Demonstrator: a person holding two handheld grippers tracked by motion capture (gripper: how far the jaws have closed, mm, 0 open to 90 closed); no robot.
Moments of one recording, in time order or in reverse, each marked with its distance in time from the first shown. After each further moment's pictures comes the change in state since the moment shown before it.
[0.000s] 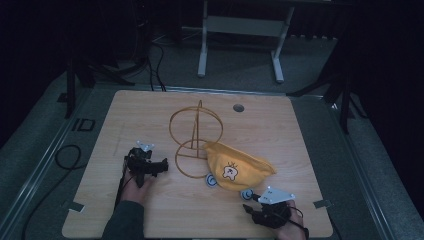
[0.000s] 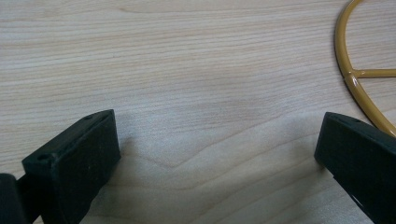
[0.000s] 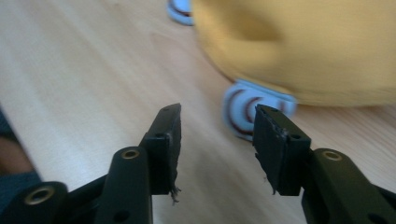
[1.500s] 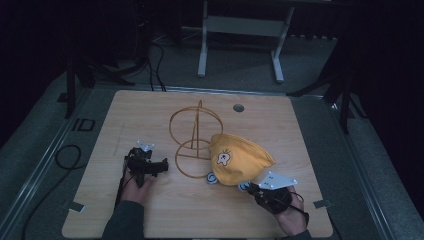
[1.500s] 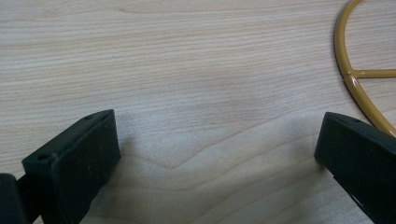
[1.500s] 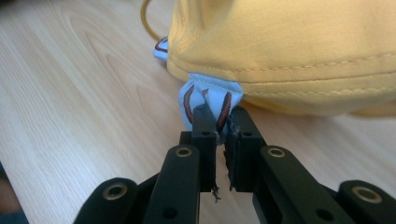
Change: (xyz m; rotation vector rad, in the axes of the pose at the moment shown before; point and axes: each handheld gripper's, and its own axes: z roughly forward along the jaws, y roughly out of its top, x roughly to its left) left arm 0.000 0.000 0.000 0.000 0.000 0.000; right arm -0.013 0.042 -0.012 -0.060 -0.016 -0.050
